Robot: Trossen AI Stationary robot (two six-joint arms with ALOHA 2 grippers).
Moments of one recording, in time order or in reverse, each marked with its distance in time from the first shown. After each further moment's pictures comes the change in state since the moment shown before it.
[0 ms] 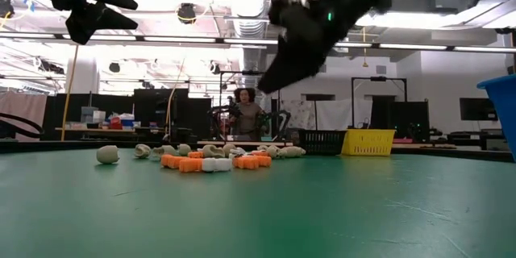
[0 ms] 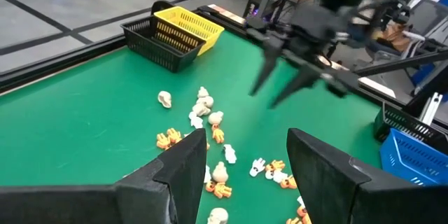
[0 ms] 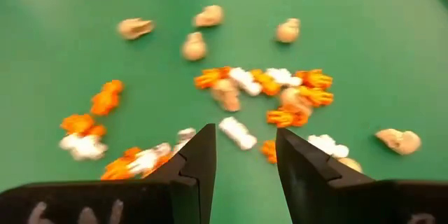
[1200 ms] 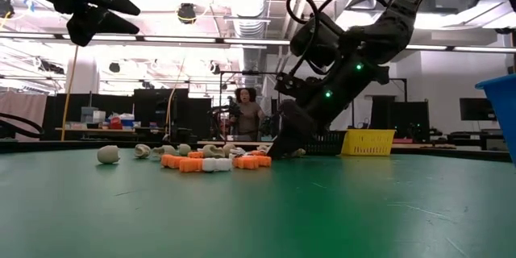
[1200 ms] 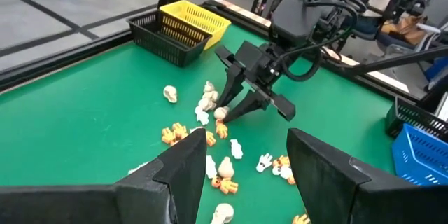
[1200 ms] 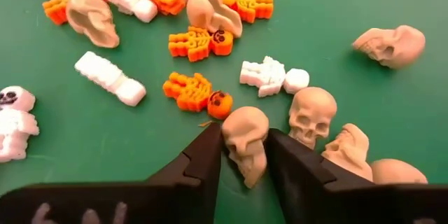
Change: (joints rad) left arm 0.000 0.039 0.001 0.002 -0.018 -0.014; right arm -0.109 0.219 -0.196 0.367 0.034 0.050
